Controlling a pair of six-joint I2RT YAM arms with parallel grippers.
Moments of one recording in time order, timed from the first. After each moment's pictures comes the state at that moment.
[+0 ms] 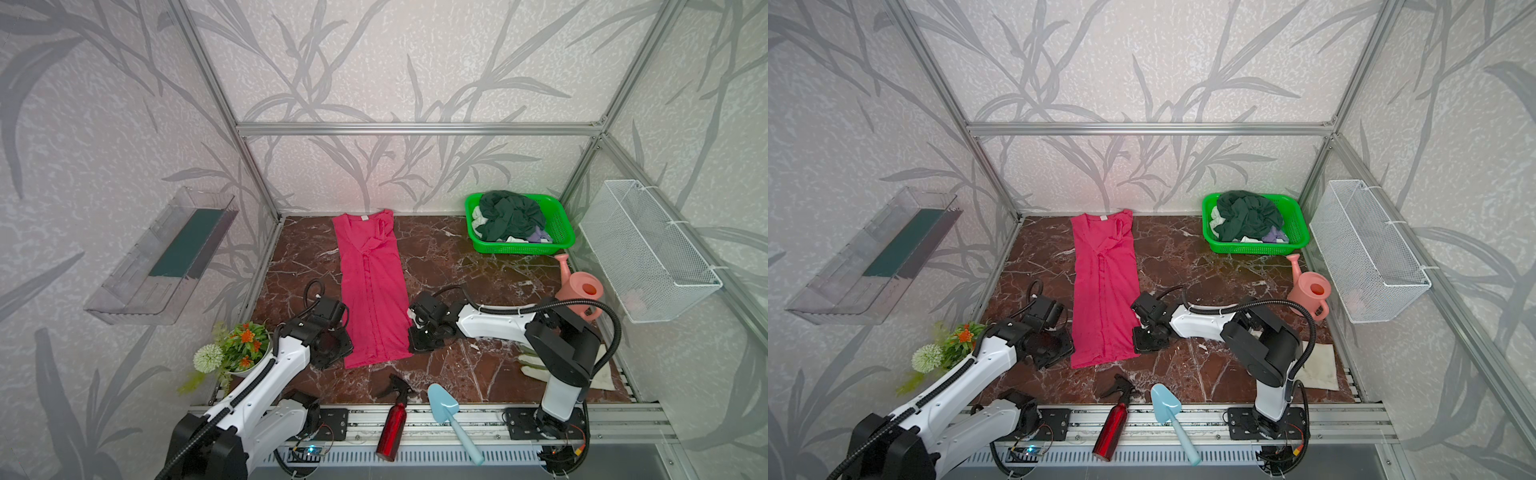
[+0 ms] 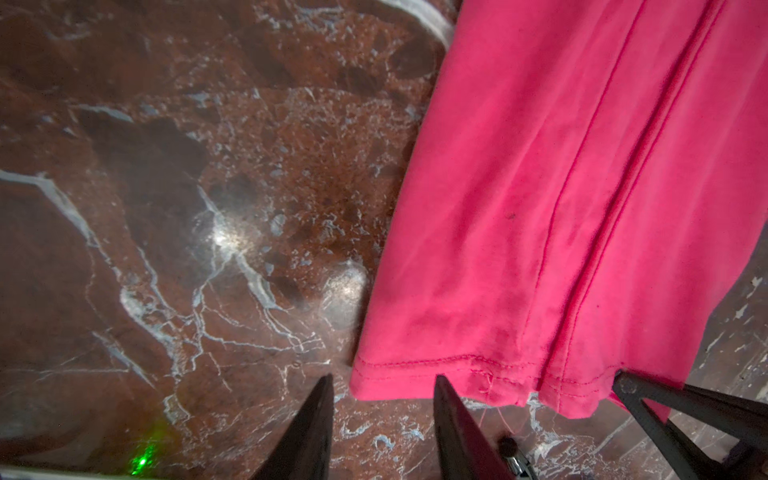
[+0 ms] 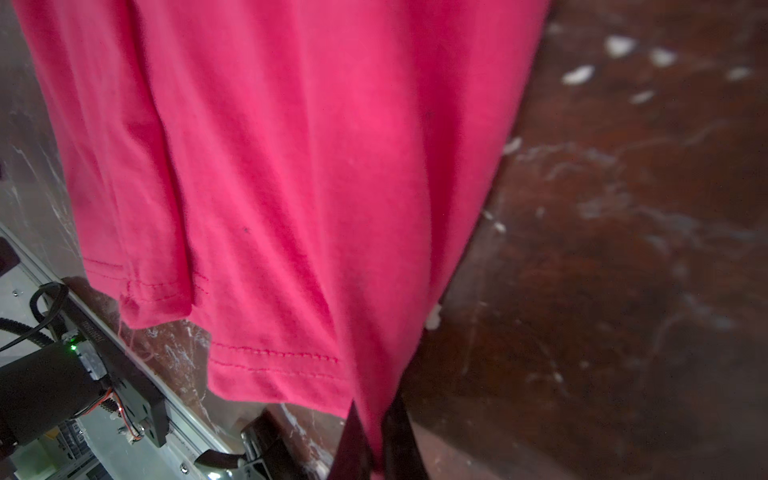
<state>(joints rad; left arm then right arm) -0.34 0.99 0.58 -0.90 0.07 -0.86 0.91 1.81 1.02 -0.38 -0.32 0.75</state>
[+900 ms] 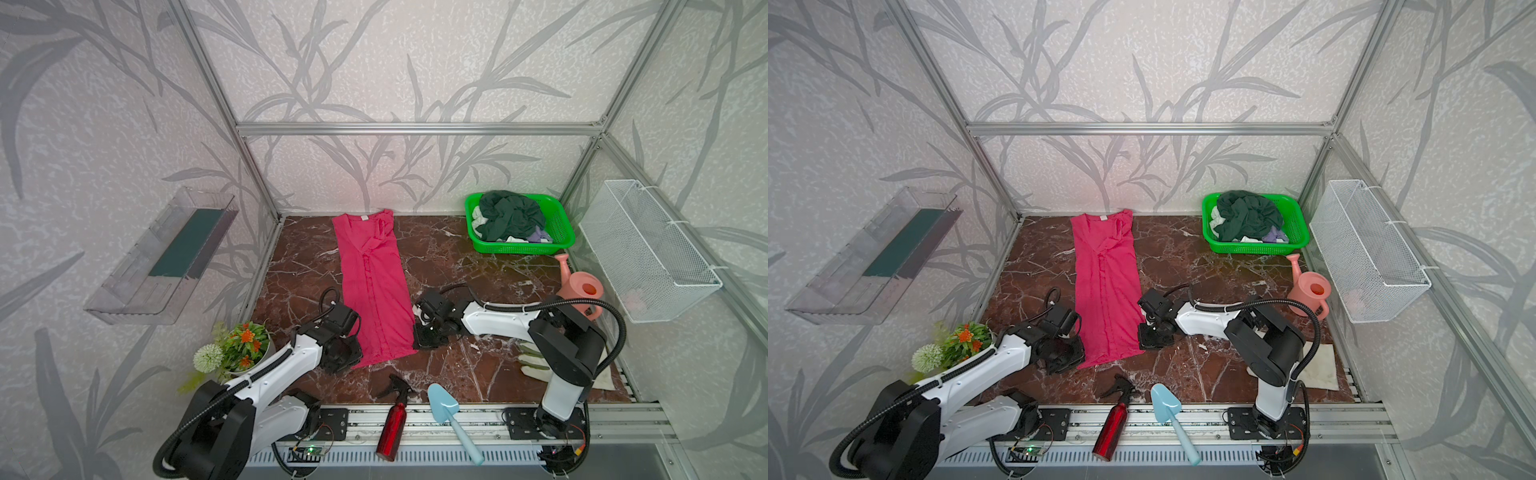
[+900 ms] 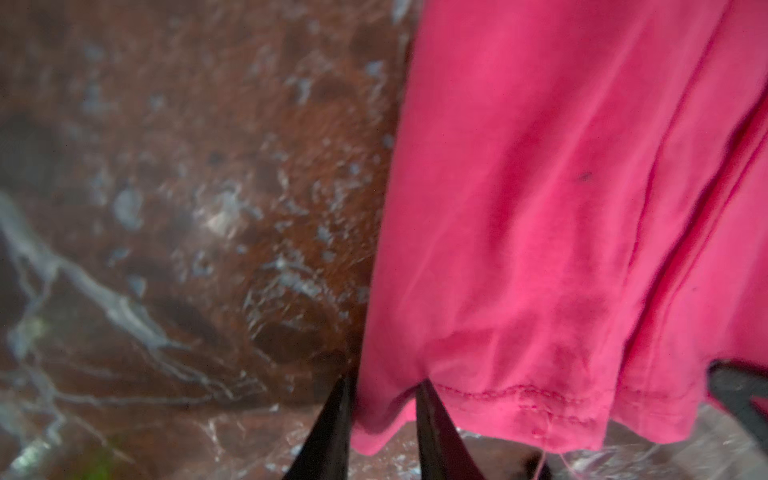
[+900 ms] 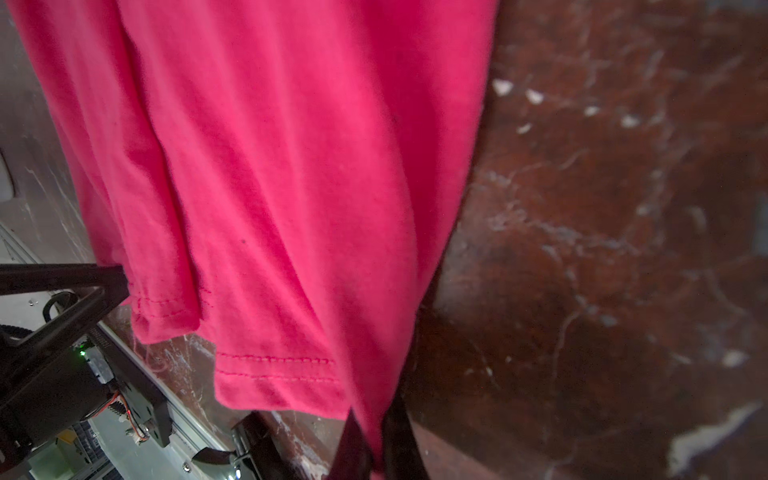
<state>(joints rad) -0.44 1.13 0.49 -0.72 0.12 -0.89 0.88 1.80 0.99 -0.36 -0.34 0.74</state>
